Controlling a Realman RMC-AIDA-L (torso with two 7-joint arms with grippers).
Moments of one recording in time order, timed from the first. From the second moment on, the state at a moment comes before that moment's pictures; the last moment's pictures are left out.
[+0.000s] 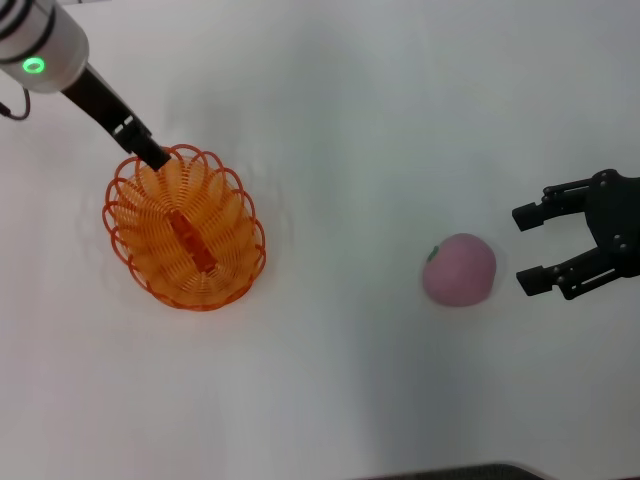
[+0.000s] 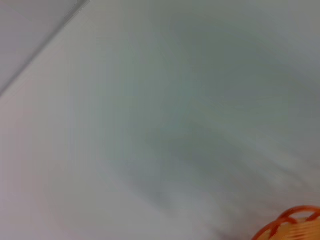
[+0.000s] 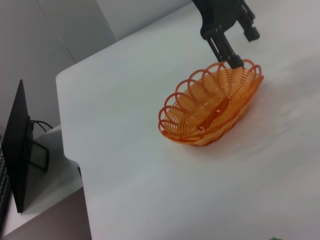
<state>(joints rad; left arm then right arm) -0.97 -2.09 1.18 0.84 2.86 1.33 -2.33 0.47 1.98 -0.66 -0.94 -2.31 -1.96 1.59</state>
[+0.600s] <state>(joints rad) -1.01 -2.07 1.24 0.67 2.86 1.24 -2.37 0.48 1.99 -0.66 -0.94 -2.34 -1.94 1.59</state>
